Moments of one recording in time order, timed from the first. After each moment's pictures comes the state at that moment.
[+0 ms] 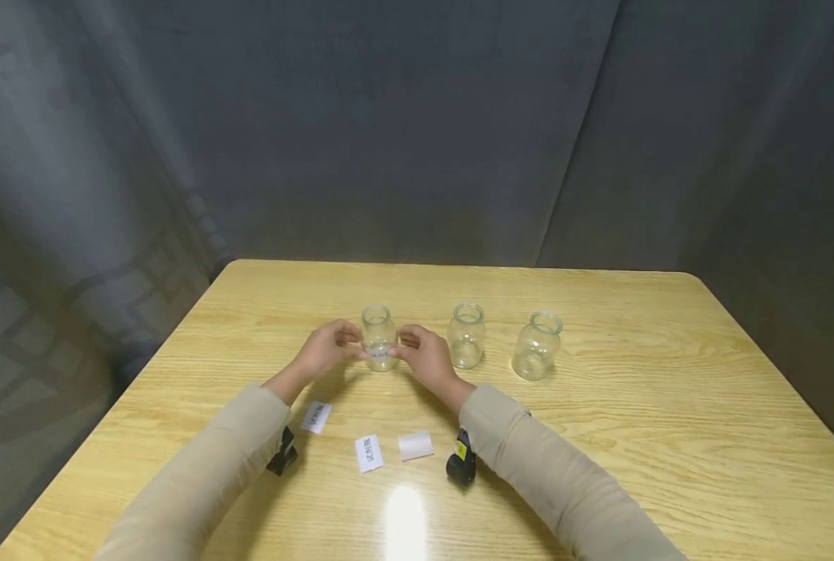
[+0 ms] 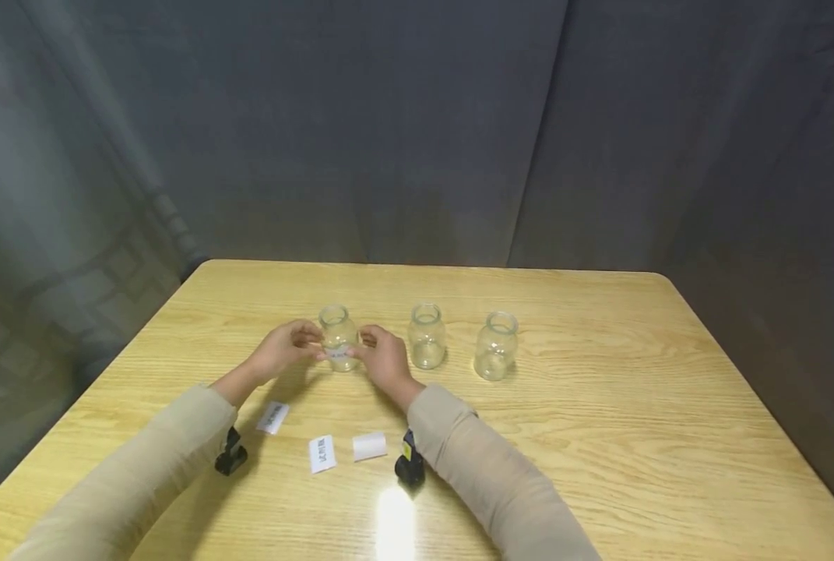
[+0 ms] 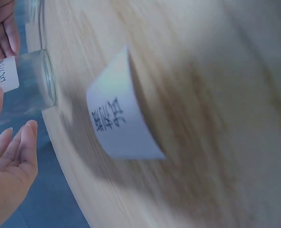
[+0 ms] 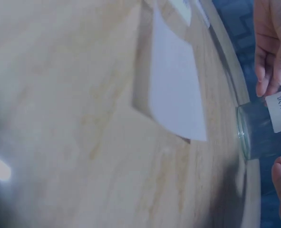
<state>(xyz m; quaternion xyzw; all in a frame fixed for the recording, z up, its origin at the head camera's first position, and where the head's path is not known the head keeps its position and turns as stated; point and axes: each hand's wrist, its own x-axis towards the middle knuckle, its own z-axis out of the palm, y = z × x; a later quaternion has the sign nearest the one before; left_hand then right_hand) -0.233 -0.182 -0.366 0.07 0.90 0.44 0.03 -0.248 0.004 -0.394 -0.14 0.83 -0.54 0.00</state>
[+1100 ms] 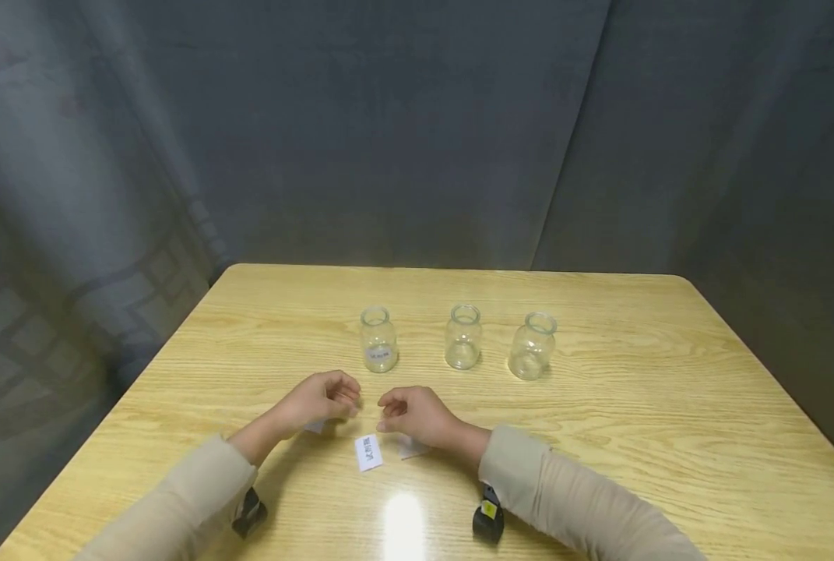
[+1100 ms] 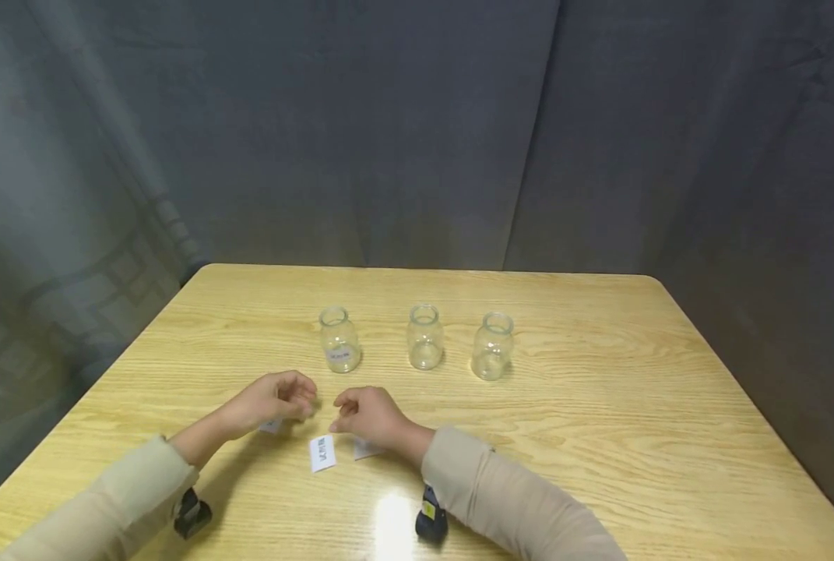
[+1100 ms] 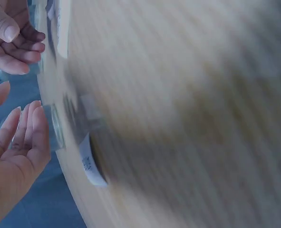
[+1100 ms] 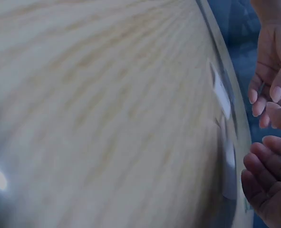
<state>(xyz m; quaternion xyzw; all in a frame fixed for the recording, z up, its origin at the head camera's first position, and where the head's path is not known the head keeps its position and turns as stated) -0.177 -0.183 -0.370 0.11 0.84 0.50 0.16 -0.191 0.017 -0.395 -0.27 0.83 -0.47 0.16</state>
